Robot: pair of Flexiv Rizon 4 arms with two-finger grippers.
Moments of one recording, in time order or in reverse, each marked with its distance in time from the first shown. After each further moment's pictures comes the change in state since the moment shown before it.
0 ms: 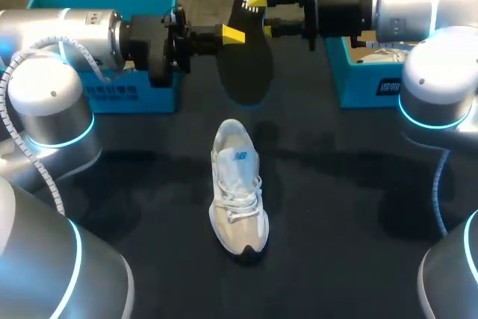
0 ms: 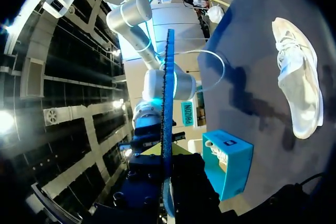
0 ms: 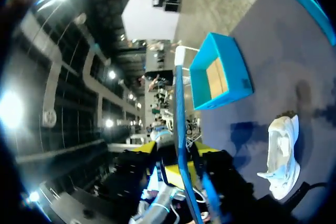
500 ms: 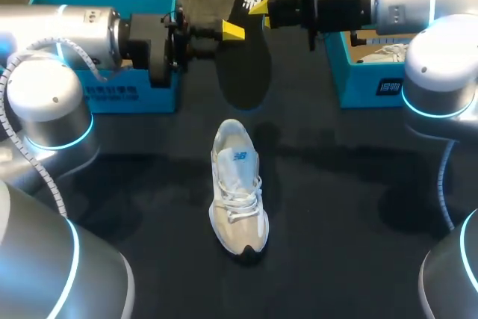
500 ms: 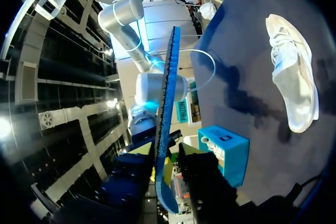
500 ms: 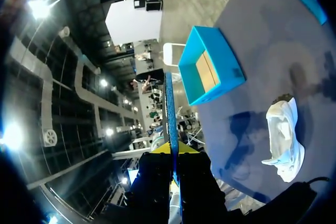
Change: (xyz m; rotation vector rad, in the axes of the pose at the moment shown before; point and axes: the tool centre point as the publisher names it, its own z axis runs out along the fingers) left arm 0.003 0.000 0.001 -0.025 0.057 0.038; right arm -0.004 0.012 0.004 0.015 -0.046 0.195
